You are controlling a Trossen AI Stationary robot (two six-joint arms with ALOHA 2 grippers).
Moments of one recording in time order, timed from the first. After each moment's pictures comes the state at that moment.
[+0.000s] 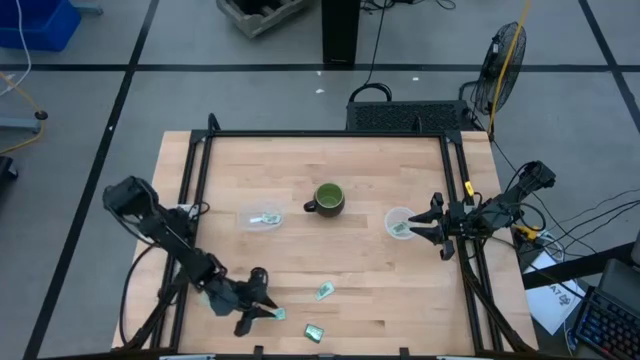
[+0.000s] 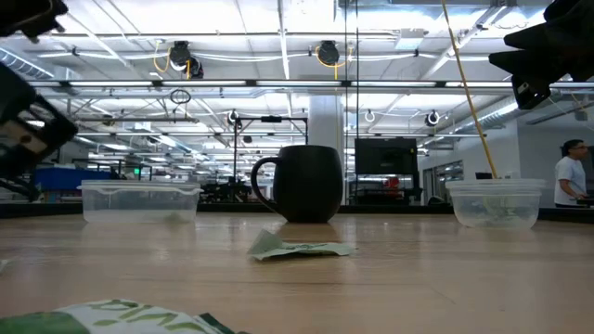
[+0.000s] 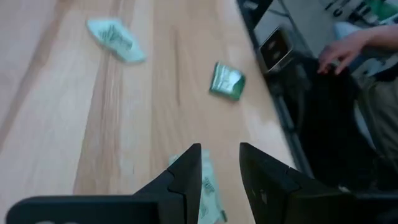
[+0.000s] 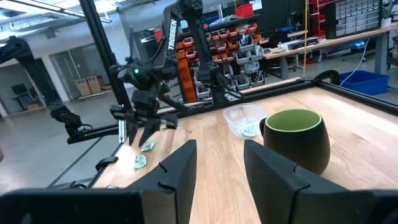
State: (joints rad) left arm -0.81 1.63 0.57 0.48 -0.31 -0.70; right arm 0.64 0.06 0.07 0.01 0.65 0.24
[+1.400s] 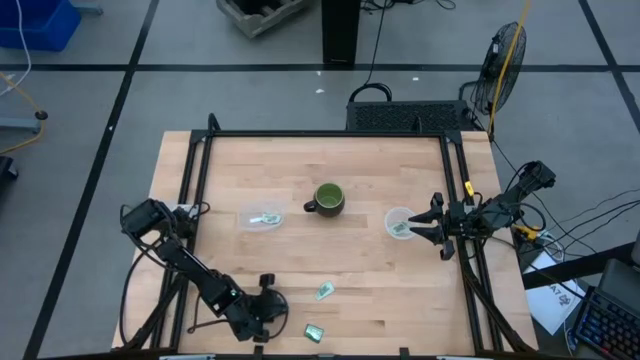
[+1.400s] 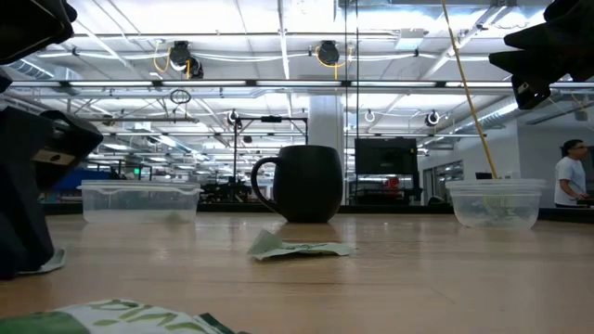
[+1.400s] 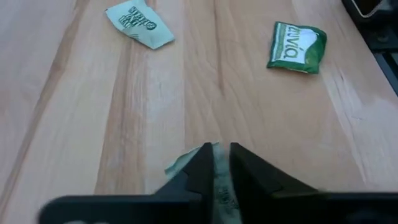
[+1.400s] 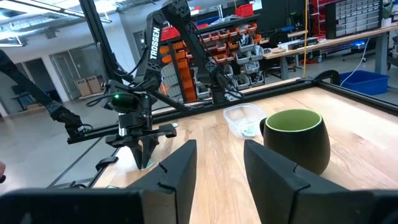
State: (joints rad) left arm -0.82 1.89 0.83 0.13 -0.48 -0.61; right arm 0.64 0.06 0.07 0.01 0.65 0.24
